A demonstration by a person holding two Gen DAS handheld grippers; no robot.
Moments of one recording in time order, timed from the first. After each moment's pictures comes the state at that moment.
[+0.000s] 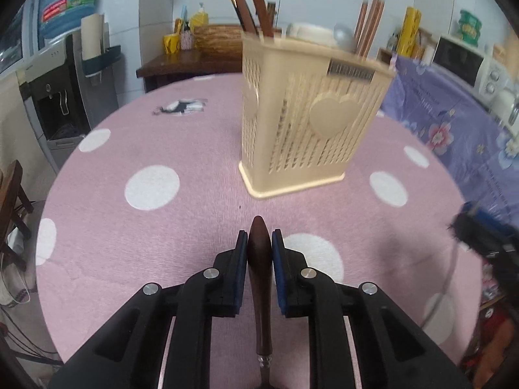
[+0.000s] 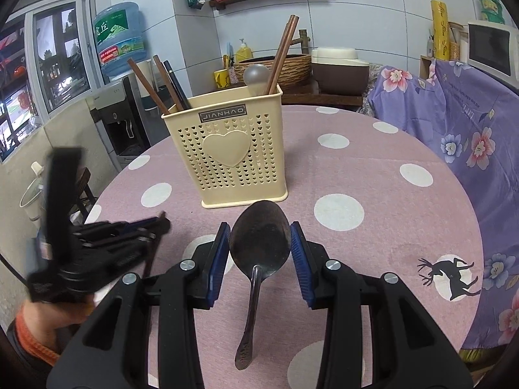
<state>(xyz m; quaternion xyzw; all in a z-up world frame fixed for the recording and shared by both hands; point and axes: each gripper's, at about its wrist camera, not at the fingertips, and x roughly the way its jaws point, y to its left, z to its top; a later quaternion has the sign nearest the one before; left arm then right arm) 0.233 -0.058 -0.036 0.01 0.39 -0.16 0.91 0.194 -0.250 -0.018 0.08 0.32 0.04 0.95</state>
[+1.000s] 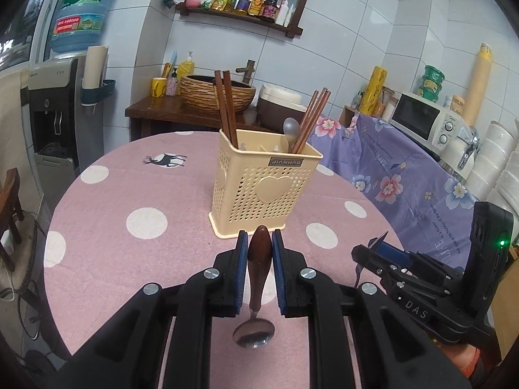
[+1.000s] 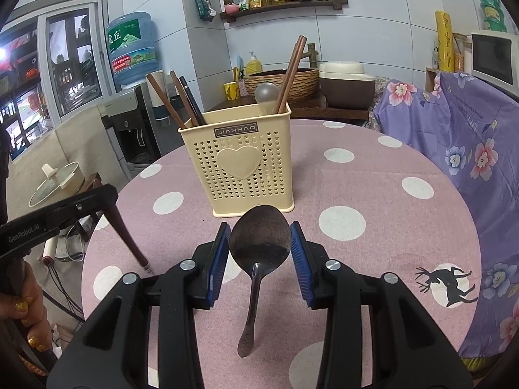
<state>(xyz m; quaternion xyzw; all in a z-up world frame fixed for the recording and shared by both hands) 0.181 -0.038 0.026 -0.06 0.29 -0.23 0.93 0.182 -0.248 -0.006 0.07 0.29 0.07 0.95</state>
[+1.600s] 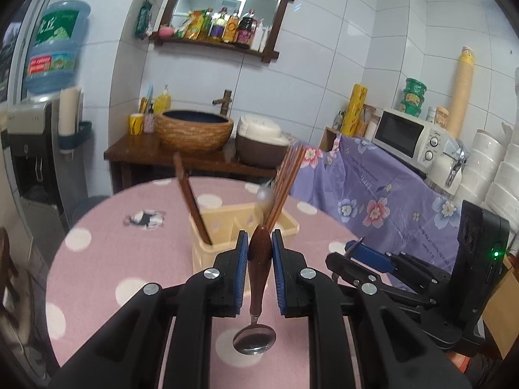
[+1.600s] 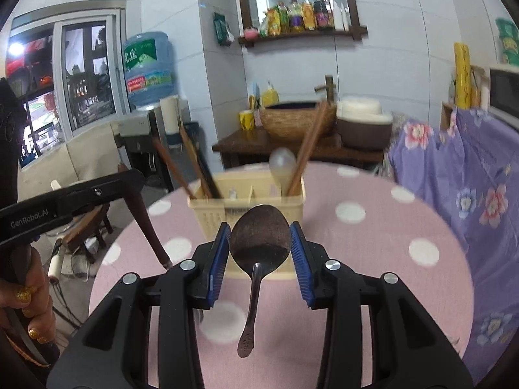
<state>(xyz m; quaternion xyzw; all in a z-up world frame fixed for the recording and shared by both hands) 0.225 -0.062 0.101 -0.05 0.23 -0.26 0.93 0.236 -0.249 0.077 0.04 0.21 0.09 0.97</state>
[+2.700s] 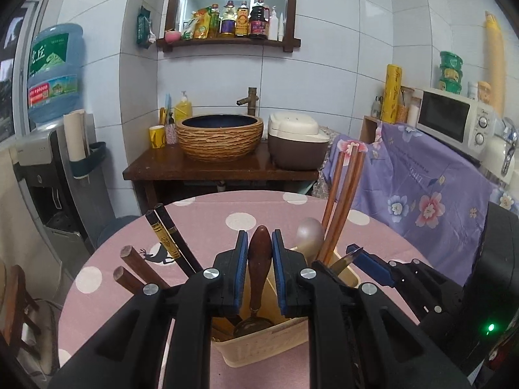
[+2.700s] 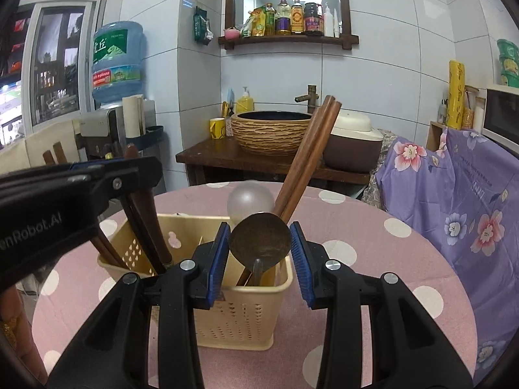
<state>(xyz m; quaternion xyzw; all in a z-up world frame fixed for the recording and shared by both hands) 0.312 -0.118 0.080 0.03 0.24 -0.17 0.96 0.337 -0.238 0.025 0.01 0.21 0.03 0.98</state>
